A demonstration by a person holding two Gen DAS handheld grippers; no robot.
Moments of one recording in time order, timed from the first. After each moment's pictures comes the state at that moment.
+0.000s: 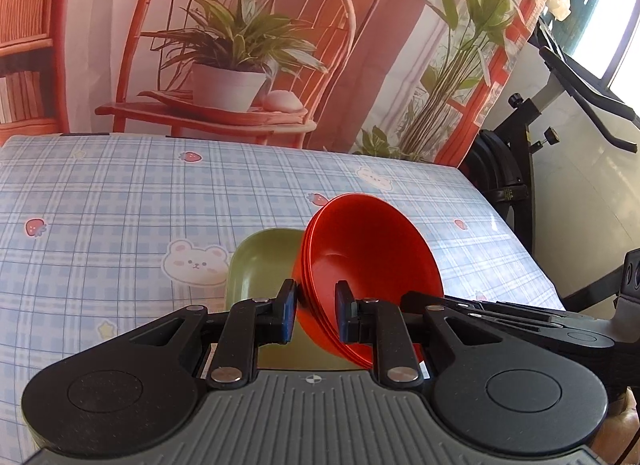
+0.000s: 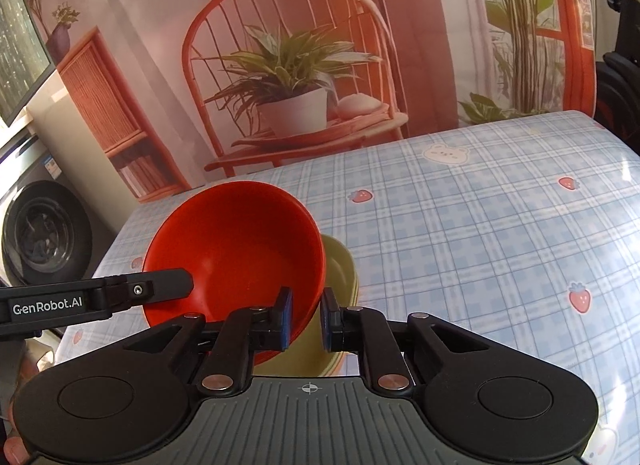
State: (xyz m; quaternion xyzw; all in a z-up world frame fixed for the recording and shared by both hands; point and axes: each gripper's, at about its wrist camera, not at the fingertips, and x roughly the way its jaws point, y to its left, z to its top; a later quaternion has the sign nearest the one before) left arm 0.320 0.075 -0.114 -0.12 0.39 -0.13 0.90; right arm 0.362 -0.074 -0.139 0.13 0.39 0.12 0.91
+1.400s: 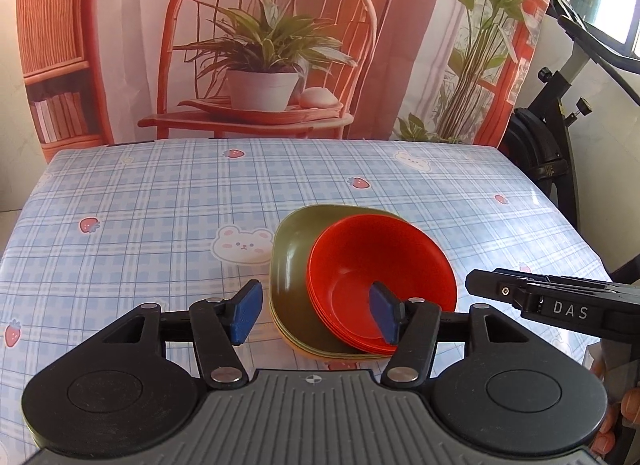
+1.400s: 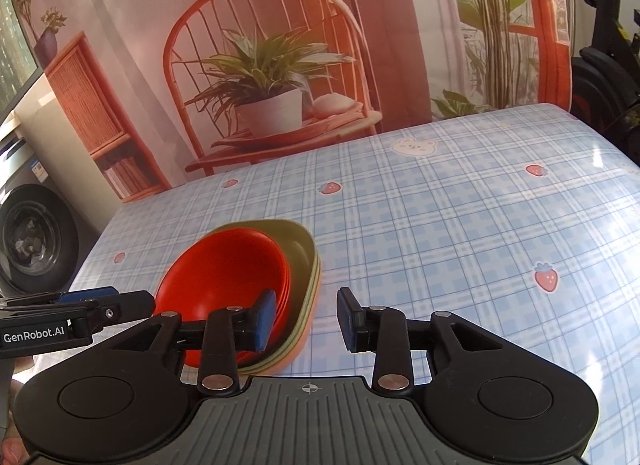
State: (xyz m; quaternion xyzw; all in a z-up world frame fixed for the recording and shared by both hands) left arm 0.289 0.070 -0.106 -0.05 0.39 -0.06 0.92; right arm 0.334 -0.096 -0.142 0.12 0.38 0.10 0.91
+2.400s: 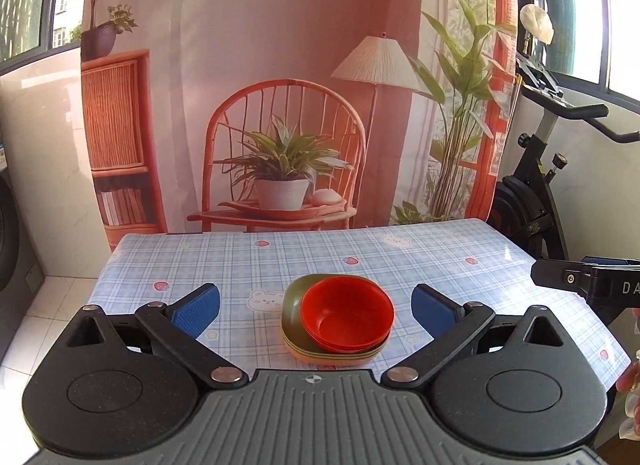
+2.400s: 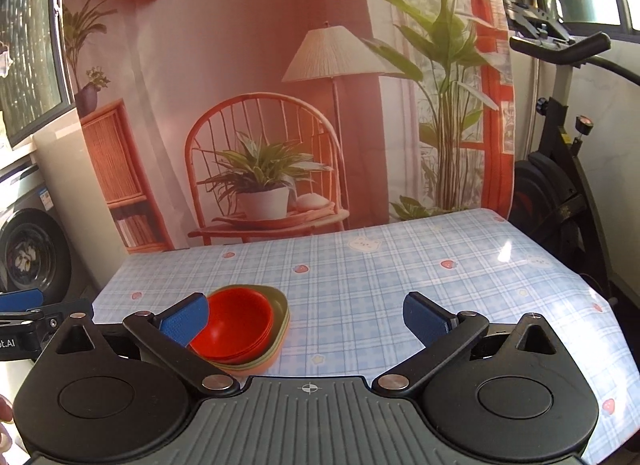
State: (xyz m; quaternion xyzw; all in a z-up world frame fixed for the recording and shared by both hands) left arm 0.149 0.036 0.003 -0.01 0.25 -0.01 0.97; right arm 0.196 -0.139 -0.025 0.07 0.26 0.07 0.96
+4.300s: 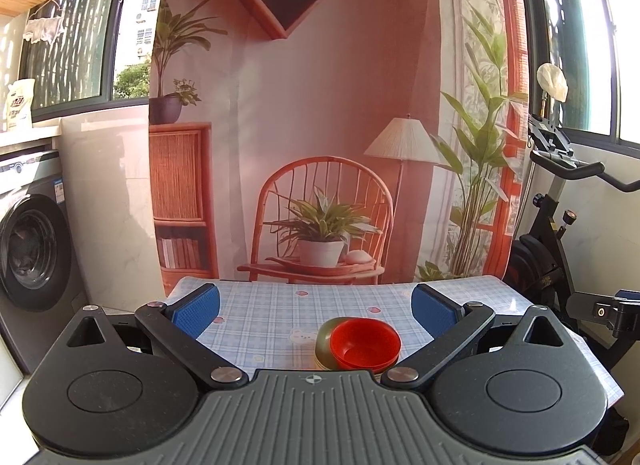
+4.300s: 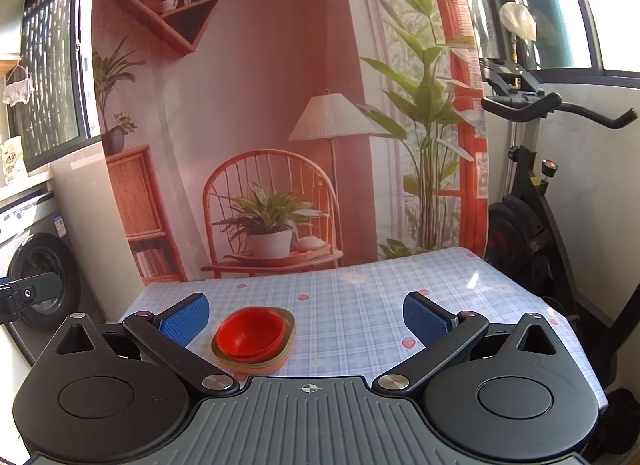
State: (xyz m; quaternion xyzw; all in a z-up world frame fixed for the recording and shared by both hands) left arm 0.039 0.032 0.066 -0.01 0.17 0.06 0.98; right arm 0.075 -0.143 0.029 0.07 0.19 0.06 0.98
